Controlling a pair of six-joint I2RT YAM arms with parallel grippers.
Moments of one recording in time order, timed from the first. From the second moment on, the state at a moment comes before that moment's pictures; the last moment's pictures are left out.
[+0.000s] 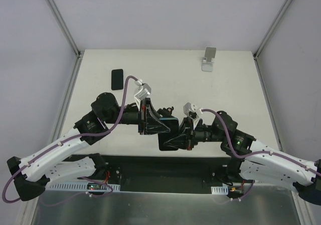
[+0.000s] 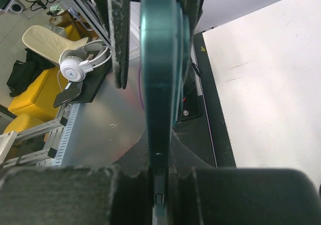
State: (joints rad) left arm -0.90 0.85 0.91 -0.05 0.68 -0.60; right arm 1.09 0.77 0.64 0.11 -0.51 0.43
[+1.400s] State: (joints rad) left arm -0.90 0.47 0.88 -0.65 -0.14 -0.37; right arm 1.17 1.30 1.18 -0.78 0.49 0.89
